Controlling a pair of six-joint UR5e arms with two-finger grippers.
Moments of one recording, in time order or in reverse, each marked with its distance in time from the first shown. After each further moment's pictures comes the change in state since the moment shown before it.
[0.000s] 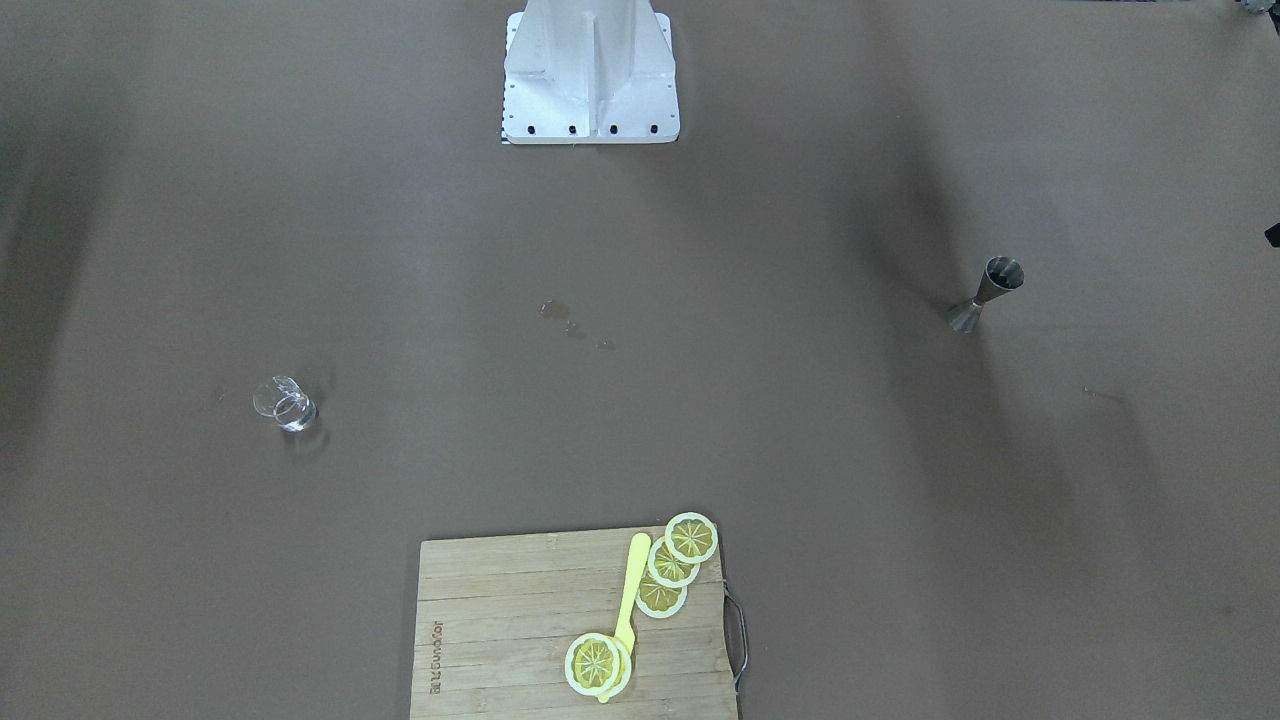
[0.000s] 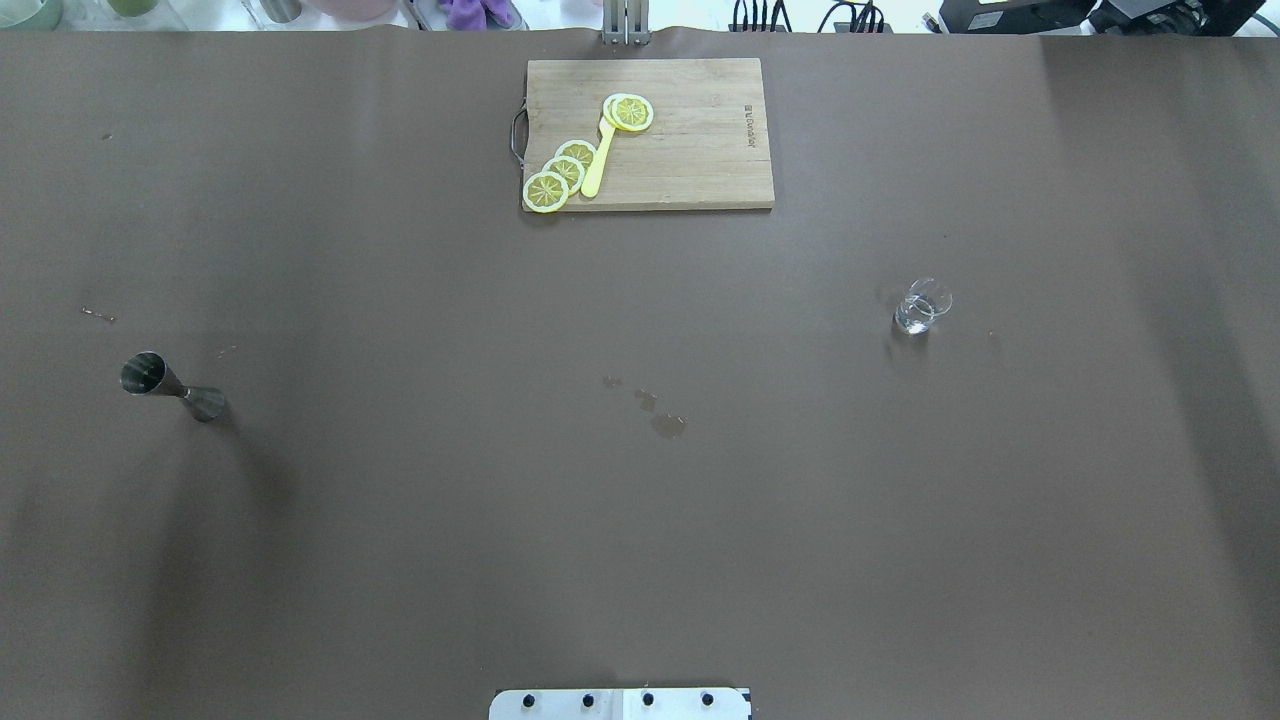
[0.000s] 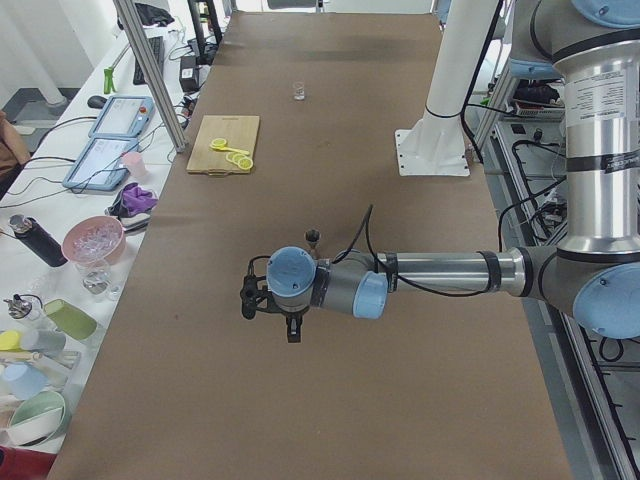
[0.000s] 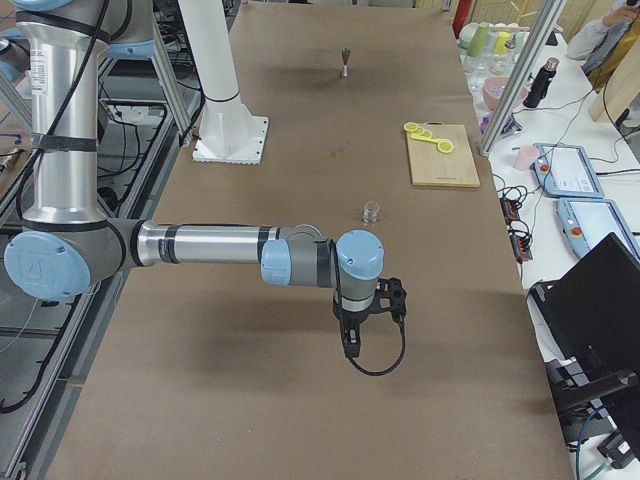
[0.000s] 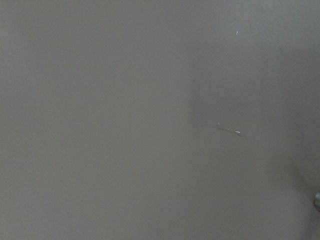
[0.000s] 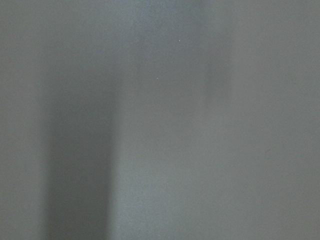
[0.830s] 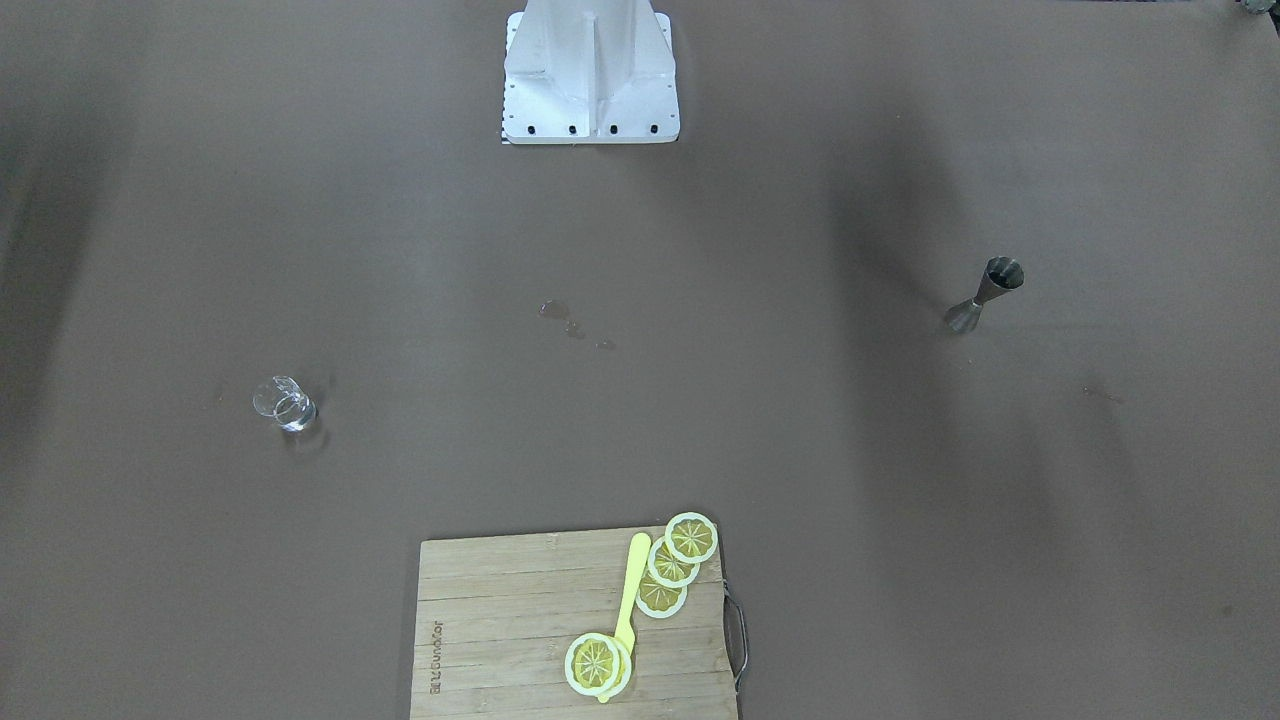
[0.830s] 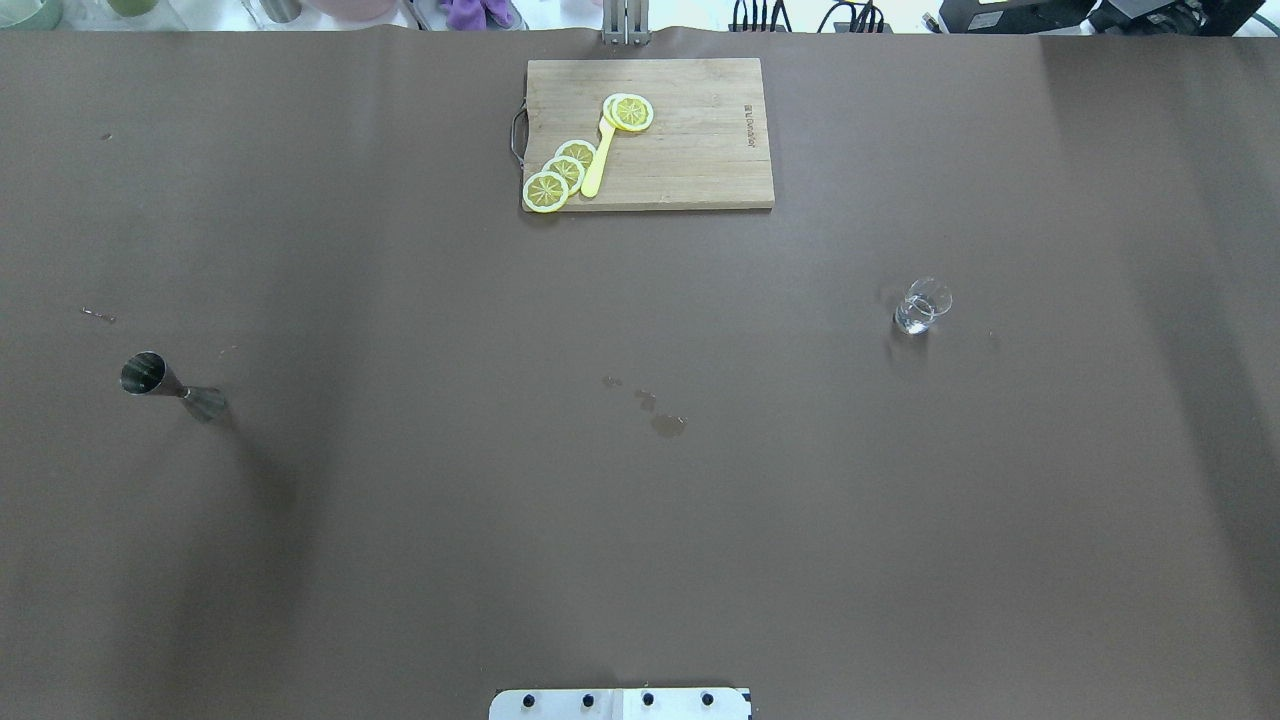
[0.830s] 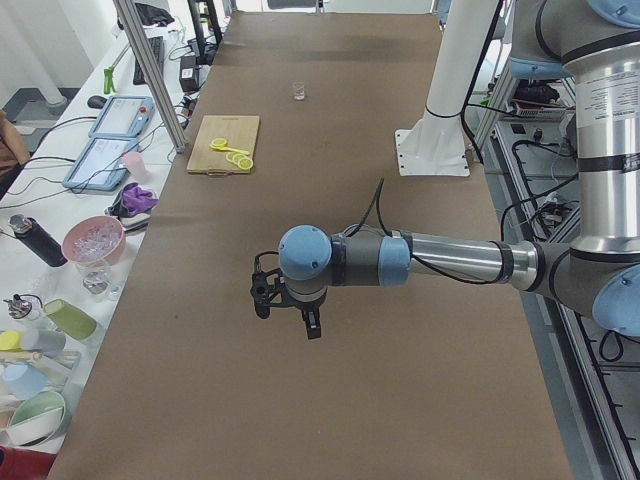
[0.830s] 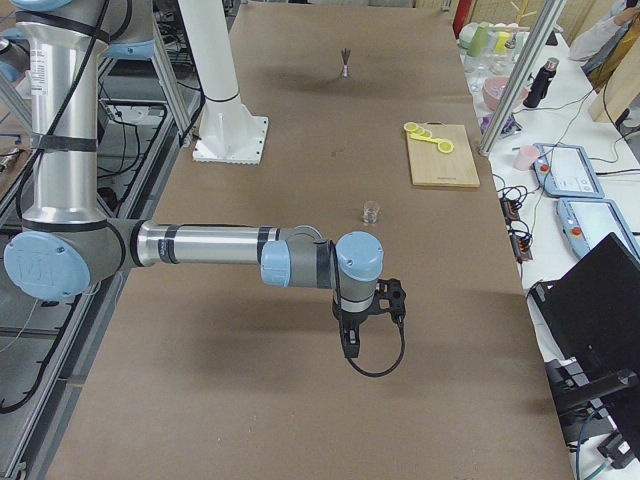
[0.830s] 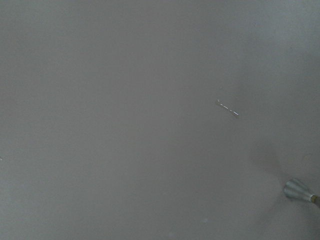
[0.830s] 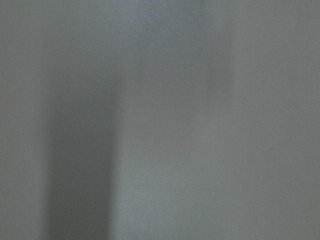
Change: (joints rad) left arm -0.103 0.036 -0.106 0.250 0.047 0.088; right arm 0.000 -0.002 -0.003 0.003 0.006 0.003
